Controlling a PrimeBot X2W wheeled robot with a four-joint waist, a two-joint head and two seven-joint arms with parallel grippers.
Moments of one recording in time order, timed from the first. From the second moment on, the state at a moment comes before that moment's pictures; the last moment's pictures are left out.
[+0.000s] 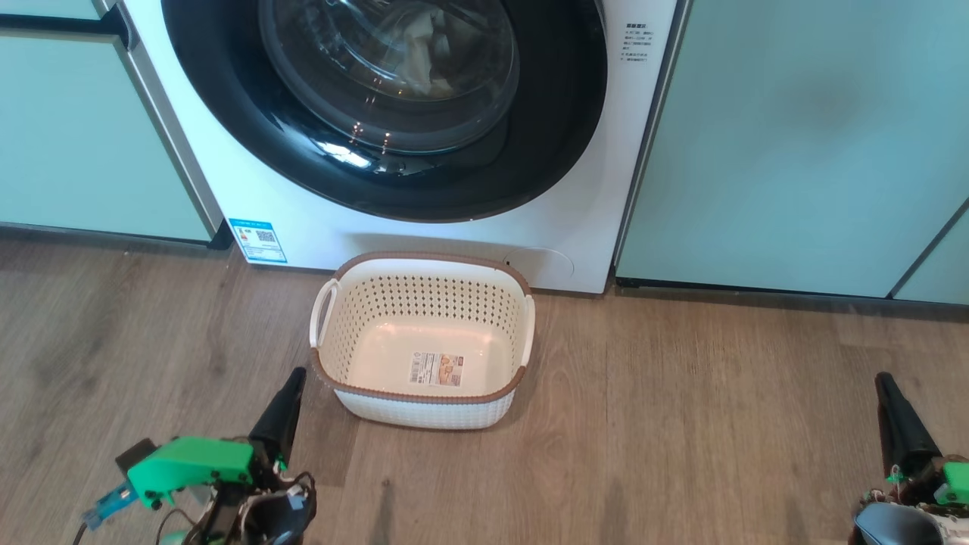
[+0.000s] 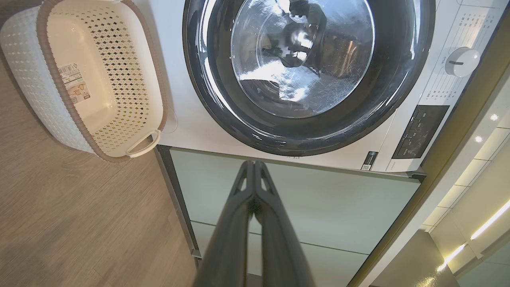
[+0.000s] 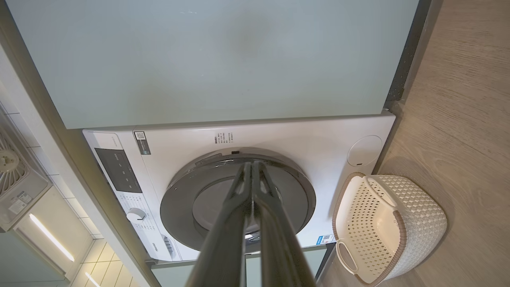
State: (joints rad) left arm -0.05 0.05 0.07 0.27 -1.62 -0.12 0.11; right arm -0.05 -0.05 -0.13 0.28 1.62 0.13 0.11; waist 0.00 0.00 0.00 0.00
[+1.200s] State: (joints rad) left arm -0.05 0.05 0.07 0.27 -1.62 -0.12 0.11; right arm -0.05 -0.05 -0.13 0.28 1.62 0.13 0.11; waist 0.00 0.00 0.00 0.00
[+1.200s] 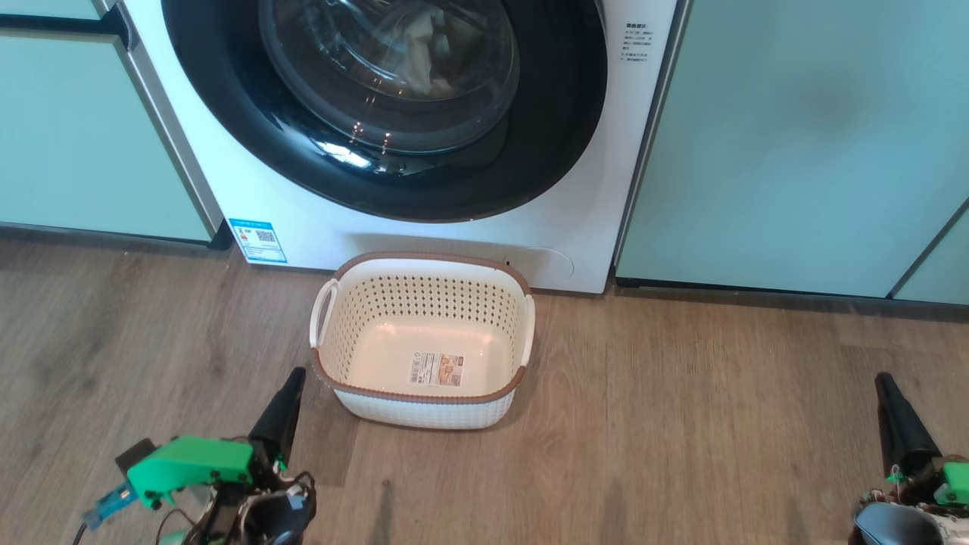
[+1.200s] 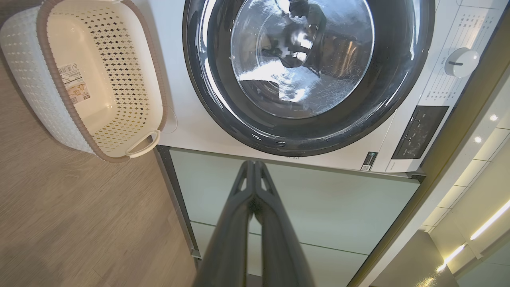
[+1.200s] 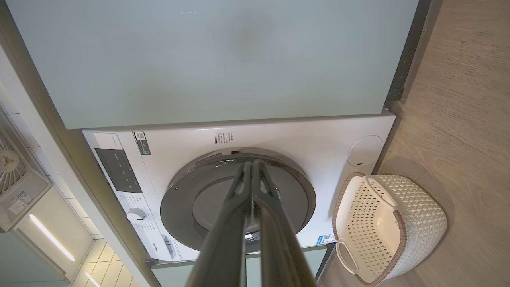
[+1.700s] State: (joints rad) left arm -0.05 0.05 0.07 0.27 -1.62 -0.12 0.11; right arm -0.05 -0.05 -0.13 0.28 1.62 0.13 0.11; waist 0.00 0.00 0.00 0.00
